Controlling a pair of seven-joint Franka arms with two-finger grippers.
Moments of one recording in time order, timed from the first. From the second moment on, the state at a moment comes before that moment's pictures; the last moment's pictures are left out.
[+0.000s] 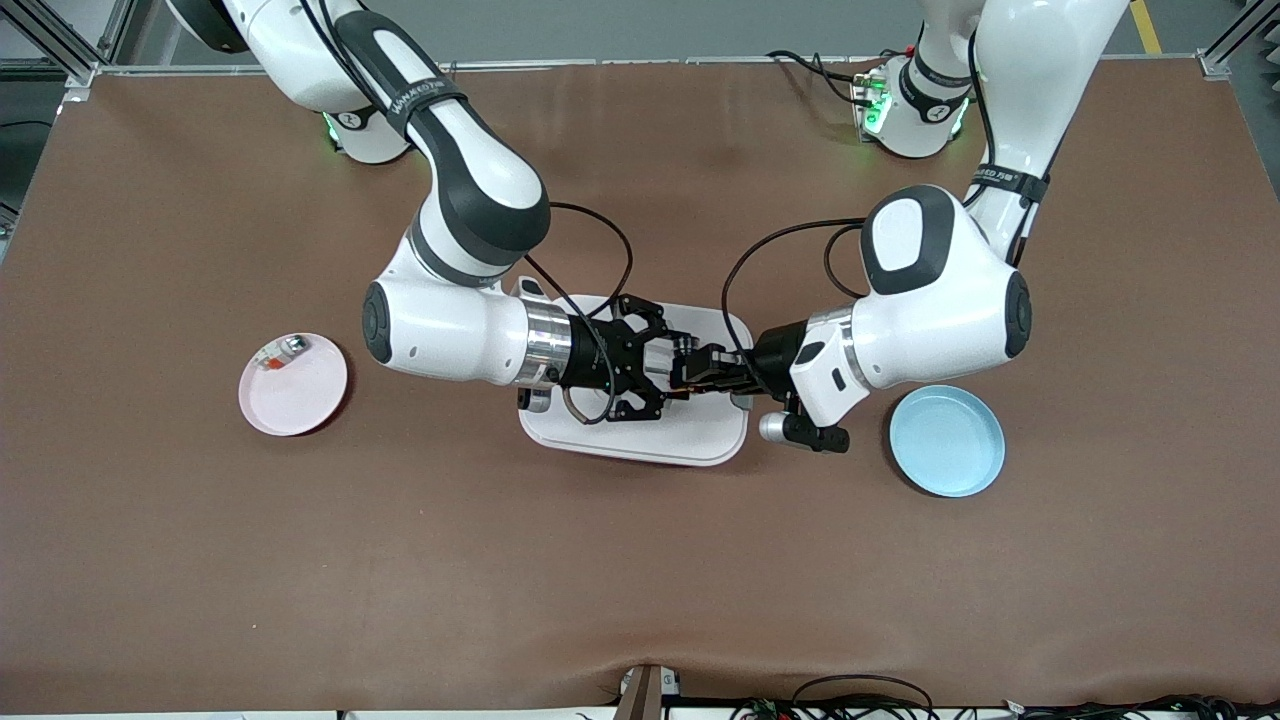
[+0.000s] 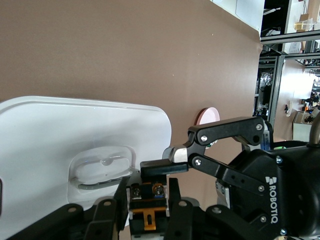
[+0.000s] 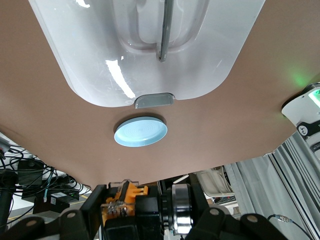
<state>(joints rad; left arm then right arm) -0.23 0.50 -0.28 -1.47 -0.79 2.16 -0.07 0.50 0.65 0.10 -1.25 0.92 2.16 1.84</state>
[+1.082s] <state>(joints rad) -0.13 0.39 -0.28 -1.46 -0.66 1.93 -0.04 0.29 0.65 0.06 -1.18 0.90 1.72 1.65</state>
